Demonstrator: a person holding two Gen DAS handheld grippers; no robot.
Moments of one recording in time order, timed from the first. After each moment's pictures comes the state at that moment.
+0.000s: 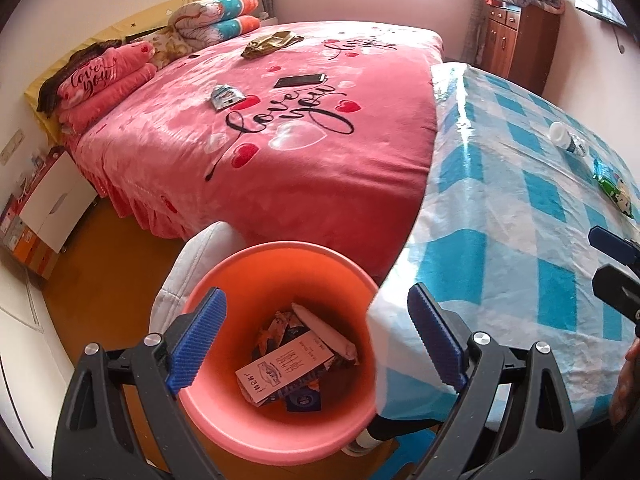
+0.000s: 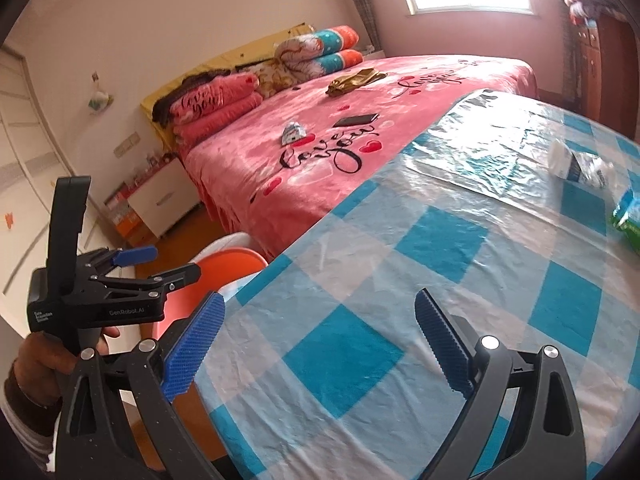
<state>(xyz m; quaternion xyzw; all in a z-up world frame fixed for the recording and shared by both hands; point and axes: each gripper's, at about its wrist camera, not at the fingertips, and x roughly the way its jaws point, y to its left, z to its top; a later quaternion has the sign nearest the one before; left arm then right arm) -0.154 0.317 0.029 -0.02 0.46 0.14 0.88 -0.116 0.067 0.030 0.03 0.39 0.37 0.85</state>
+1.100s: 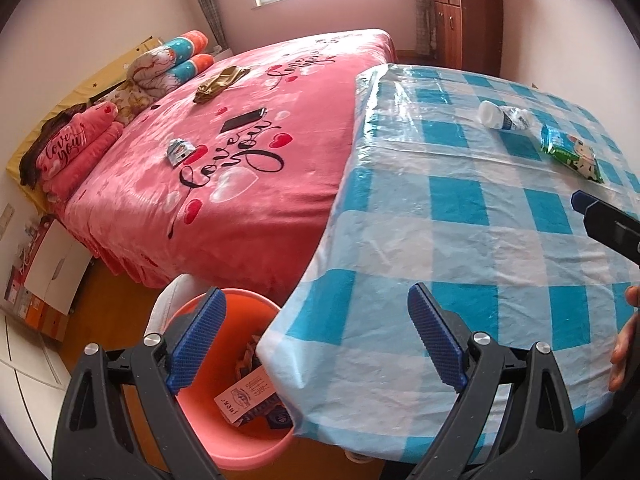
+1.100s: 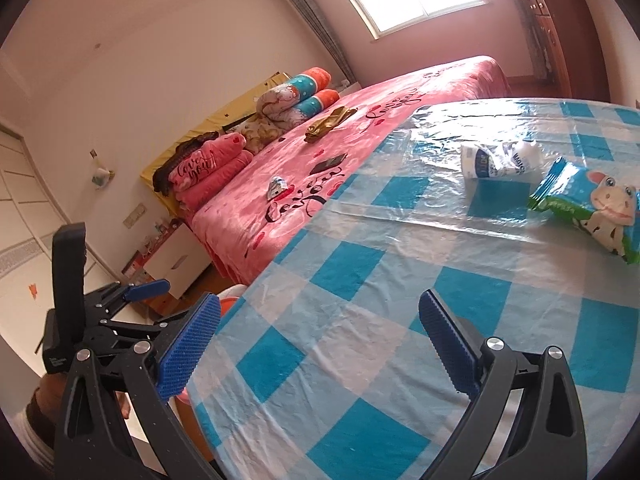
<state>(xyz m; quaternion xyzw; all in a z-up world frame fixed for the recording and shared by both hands) -0.127 0.216 0.056 0.07 0.44 0.09 0.89 -0.100 -0.039 0.044 0.13 0.35 0.35 0.86</state>
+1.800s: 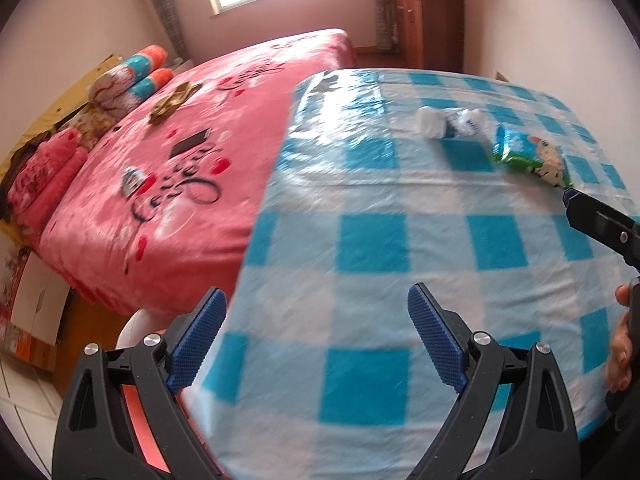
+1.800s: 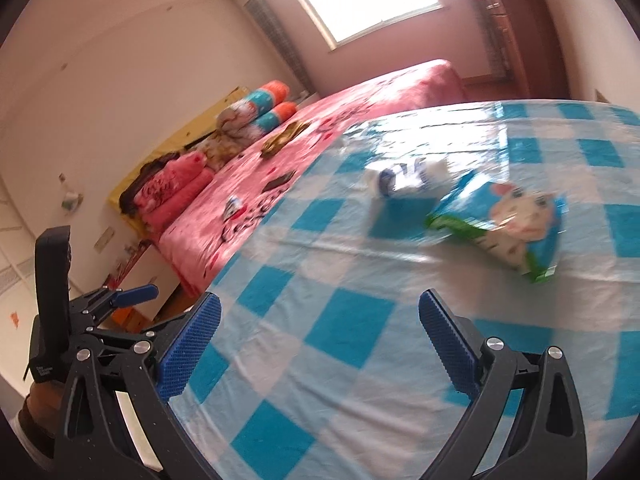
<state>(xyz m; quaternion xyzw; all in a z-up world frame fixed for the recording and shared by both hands) -0.074 0.143 0.057 0.09 0.45 0.02 0.89 -0.076 -0.118 0.044 0.17 0.34 0.27 0.88</state>
